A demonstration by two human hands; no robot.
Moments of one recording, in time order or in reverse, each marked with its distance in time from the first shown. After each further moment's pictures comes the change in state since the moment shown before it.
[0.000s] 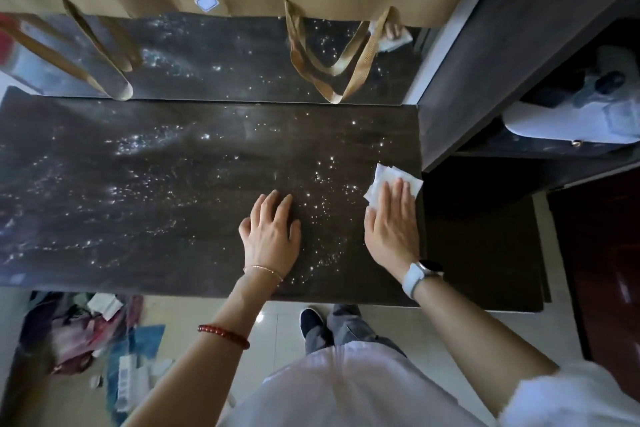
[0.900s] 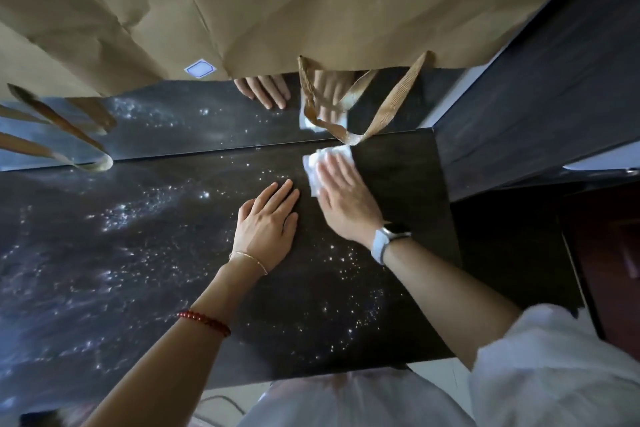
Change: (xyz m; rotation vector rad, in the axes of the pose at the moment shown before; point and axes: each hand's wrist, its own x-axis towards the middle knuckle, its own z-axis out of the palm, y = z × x) left_hand 0.125 -0.041 -0.033 0.098 -0.077 0.369; right_hand 0.125 -0.089 0.010 -0.039 0.025 -0.317
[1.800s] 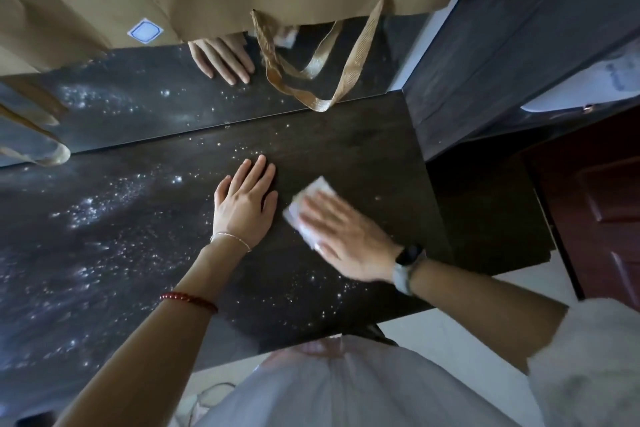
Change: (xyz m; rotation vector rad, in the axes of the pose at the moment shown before) left_hand -0.002 -0.004 0.007 -0.018 -0.005 0.002; right_hand -0.102 0.000 0.001 -0.084 -0.198 -0.283
